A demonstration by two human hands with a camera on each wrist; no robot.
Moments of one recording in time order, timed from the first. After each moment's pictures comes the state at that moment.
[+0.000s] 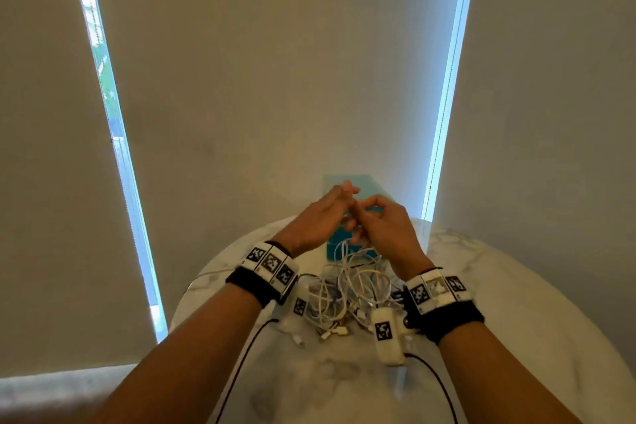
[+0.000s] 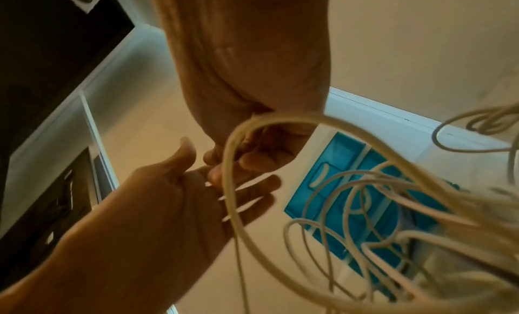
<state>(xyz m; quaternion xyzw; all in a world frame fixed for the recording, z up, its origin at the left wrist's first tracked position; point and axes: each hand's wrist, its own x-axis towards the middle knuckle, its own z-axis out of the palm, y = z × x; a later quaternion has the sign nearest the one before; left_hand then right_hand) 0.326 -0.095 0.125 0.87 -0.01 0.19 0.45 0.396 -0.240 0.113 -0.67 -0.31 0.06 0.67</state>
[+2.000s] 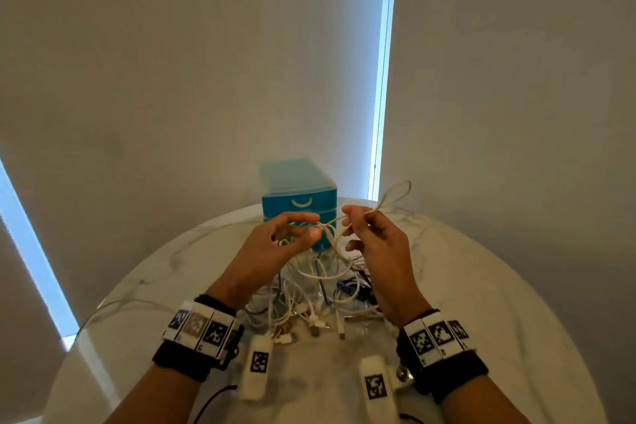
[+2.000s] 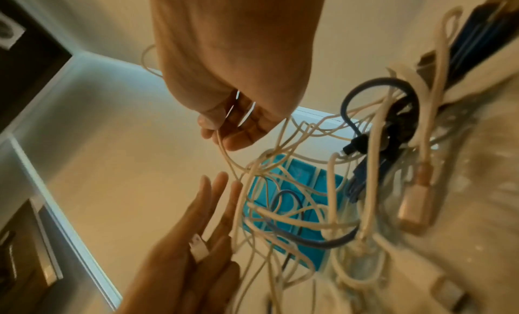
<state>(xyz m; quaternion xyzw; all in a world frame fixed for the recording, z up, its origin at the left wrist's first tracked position) 0.346 -0.122 0.059 0.80 0.00 0.21 0.57 0.429 -0.306 0.041 -0.57 -0.24 -0.03 0.79</state>
